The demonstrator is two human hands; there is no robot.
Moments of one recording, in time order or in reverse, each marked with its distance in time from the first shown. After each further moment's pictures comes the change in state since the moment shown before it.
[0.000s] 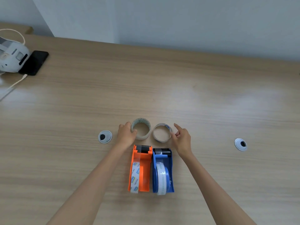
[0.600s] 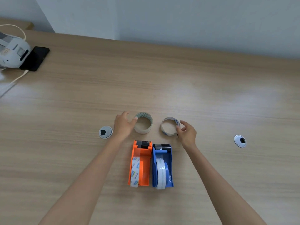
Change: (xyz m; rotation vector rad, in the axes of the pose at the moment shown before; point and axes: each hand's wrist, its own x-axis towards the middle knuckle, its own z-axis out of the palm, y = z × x) left_hand -0.003 0.008 -0.020 -0.099 0.097 0.005; right_hand 0.008 0.004 -0.016 0.069 0.055 0.117
